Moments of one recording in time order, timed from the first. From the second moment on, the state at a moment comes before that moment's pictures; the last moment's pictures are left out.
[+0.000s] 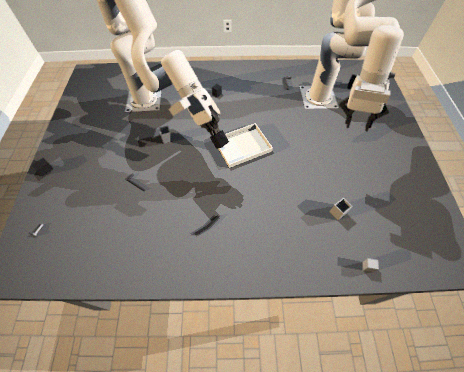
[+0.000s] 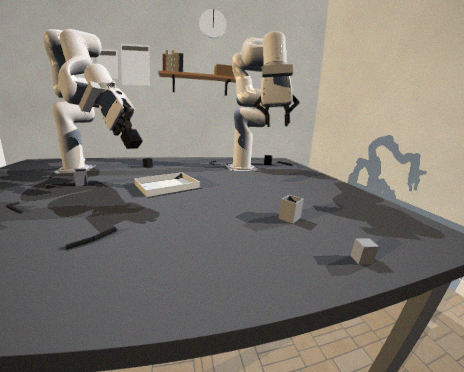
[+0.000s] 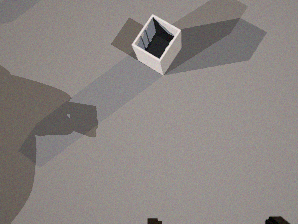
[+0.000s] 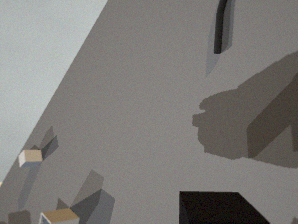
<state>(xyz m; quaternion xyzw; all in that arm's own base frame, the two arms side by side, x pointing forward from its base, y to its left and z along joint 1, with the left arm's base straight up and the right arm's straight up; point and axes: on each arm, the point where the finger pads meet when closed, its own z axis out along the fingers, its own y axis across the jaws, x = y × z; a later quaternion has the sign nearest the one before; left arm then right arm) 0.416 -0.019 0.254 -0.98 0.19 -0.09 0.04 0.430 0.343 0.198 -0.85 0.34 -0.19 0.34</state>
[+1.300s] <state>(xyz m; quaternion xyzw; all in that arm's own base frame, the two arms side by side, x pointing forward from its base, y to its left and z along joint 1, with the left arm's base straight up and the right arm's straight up) 0.410 -0.011 0.252 -0.99 0.11 -0.06 0.02 0.384 0.379 0.197 -0.86 0.20 -0.24 0.40</state>
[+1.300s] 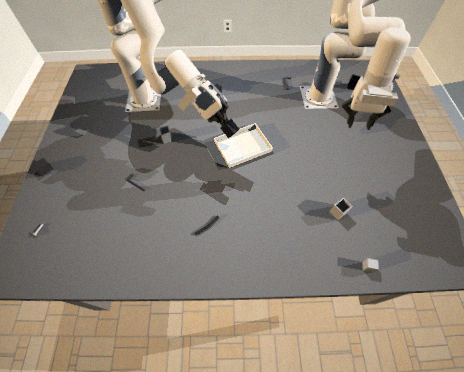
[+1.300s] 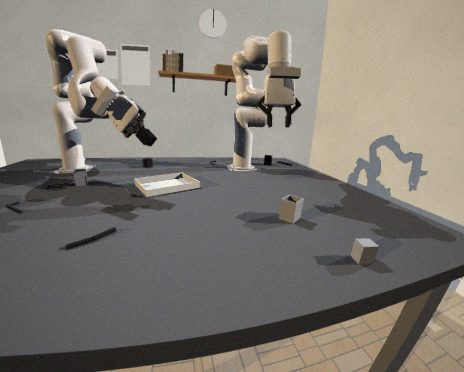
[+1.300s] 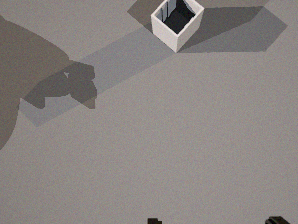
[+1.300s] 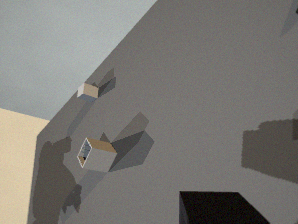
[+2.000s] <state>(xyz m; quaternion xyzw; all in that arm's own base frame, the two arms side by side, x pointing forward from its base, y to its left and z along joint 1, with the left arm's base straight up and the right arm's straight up) 0.402 -0.001 0.250 -1.00 0.02 -0.01 0.00 0.321 0.391 0.201 -0.83 0.04 -0.33 0.44</state>
